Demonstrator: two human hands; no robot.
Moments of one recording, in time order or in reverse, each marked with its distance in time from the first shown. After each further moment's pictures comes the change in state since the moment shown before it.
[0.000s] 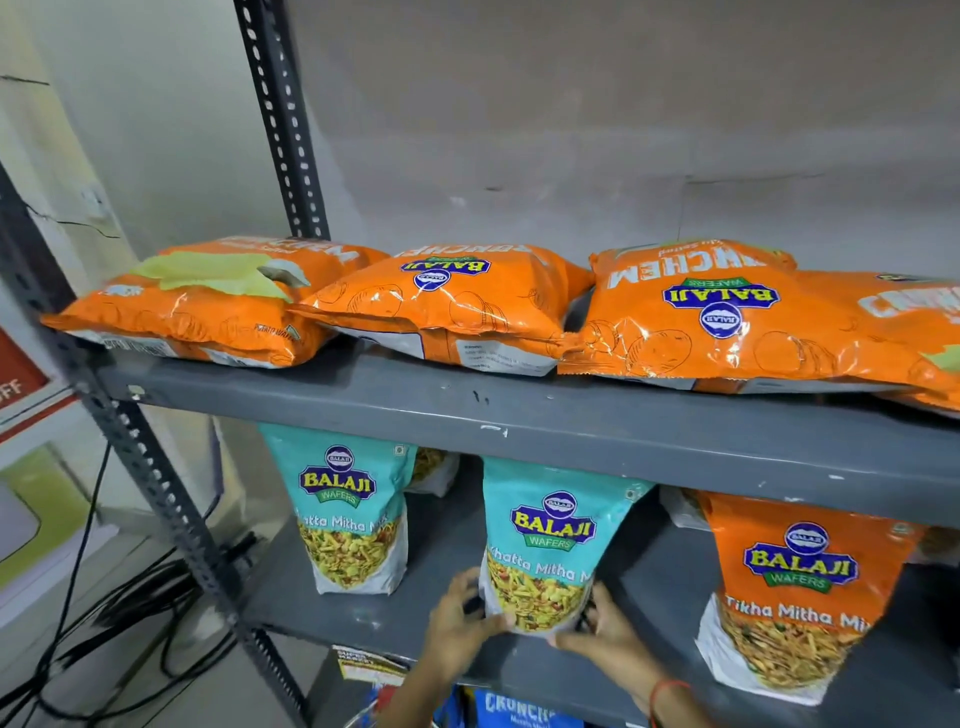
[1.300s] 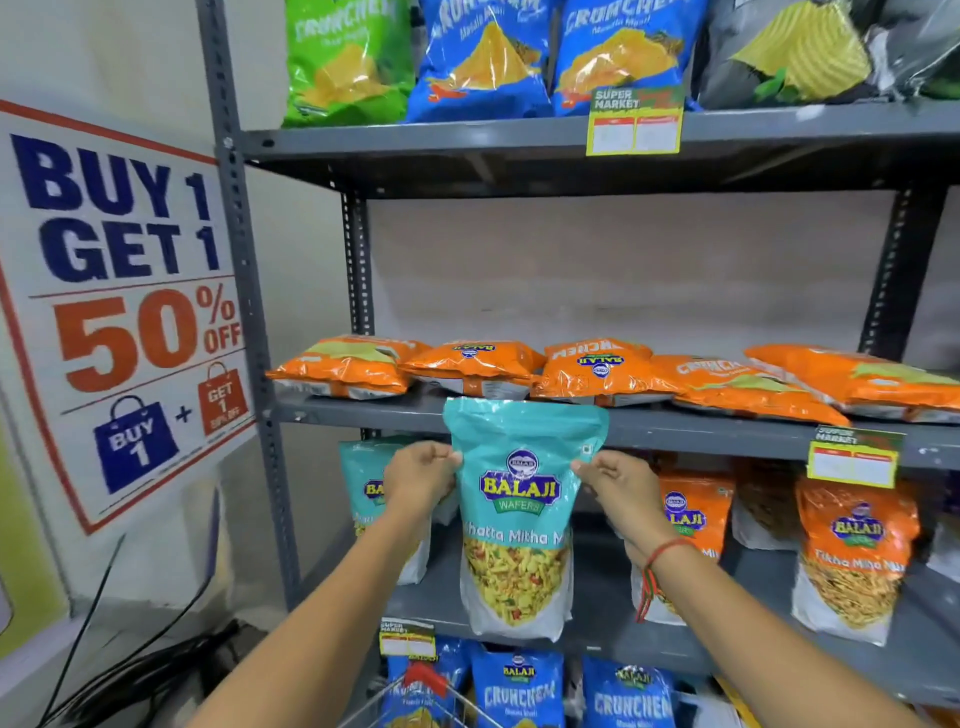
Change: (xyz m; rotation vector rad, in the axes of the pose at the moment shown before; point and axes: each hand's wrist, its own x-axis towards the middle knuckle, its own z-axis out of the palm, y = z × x) left_hand -0.230 0.232 -0.074 -0.008 0.312 0.351; right_hand -0.237 -0.216 0.028 -0.093 0.541 -0.587
